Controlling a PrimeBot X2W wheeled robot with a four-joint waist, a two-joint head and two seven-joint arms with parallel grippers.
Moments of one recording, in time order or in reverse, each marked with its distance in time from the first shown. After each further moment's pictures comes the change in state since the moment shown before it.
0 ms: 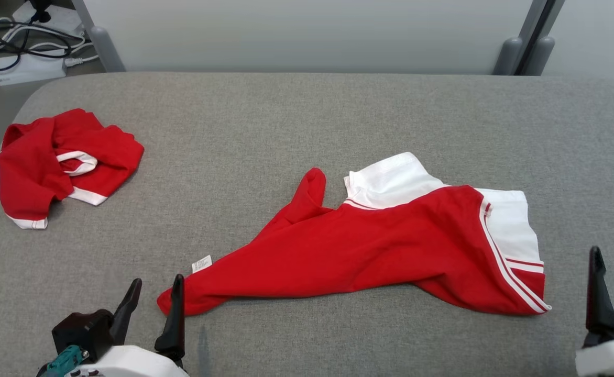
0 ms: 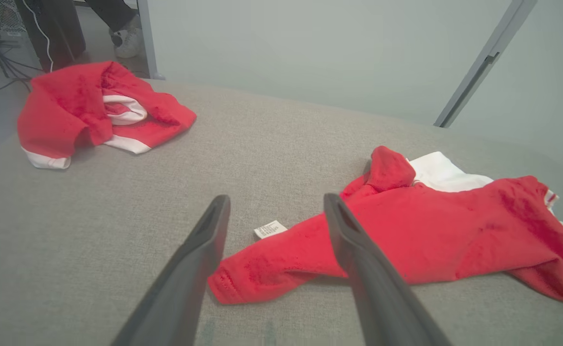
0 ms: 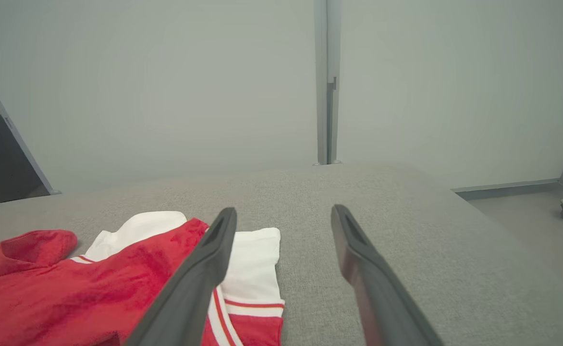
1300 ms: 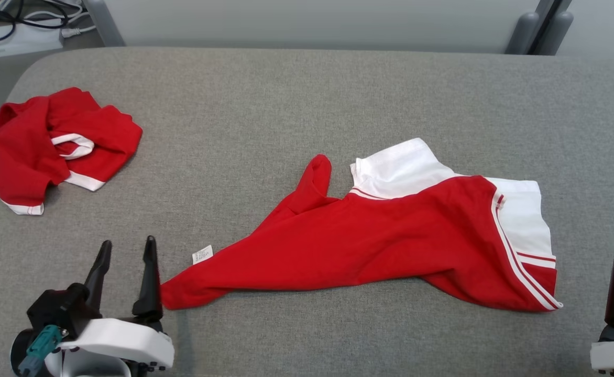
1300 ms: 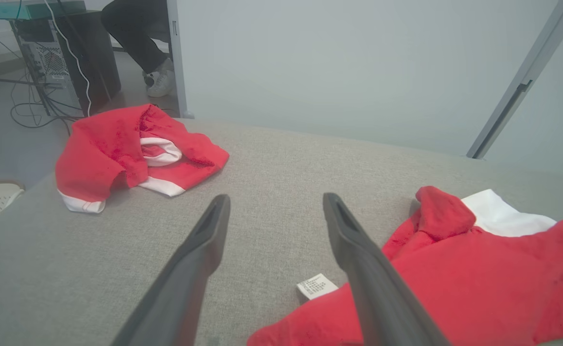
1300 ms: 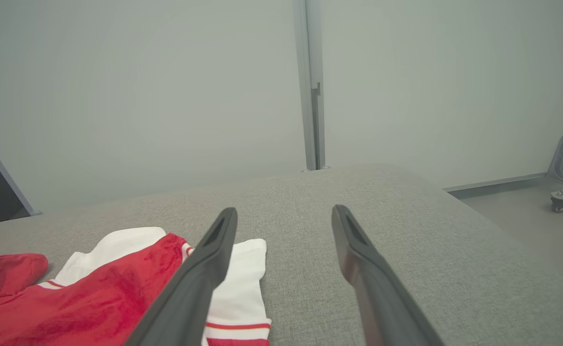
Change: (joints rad) left arm -0.108 -0.023 0.062 0.151 0.026 -0.063 -0.141; right arm -0.056 0.008 -0.050 0.067 0.028 0.000 -0.095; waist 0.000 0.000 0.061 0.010
